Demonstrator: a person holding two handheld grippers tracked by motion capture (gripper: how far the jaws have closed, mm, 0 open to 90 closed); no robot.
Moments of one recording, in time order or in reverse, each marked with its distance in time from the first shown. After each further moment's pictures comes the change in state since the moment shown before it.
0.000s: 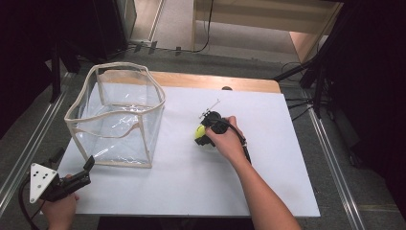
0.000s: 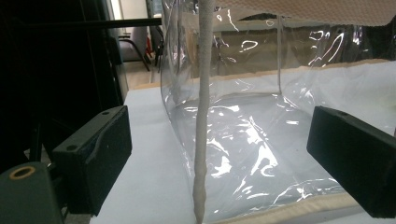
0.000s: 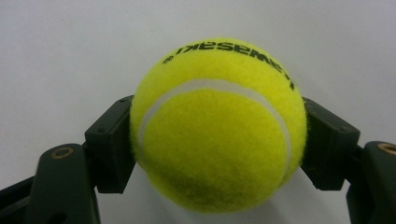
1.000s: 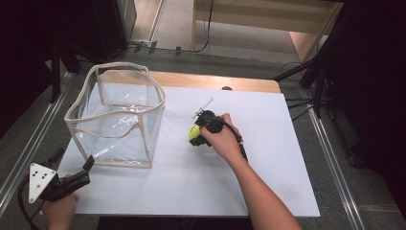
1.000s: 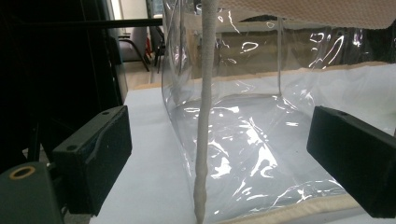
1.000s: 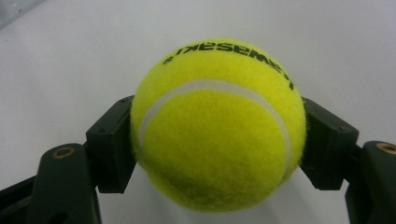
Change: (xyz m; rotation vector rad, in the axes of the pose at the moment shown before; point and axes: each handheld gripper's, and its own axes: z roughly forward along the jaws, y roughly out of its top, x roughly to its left) left arm 0.001 0.000 0.000 -0.008 -0.004 -0.015; right arm 0.017 0.016 -0.008 0.011 0.046 -0.072
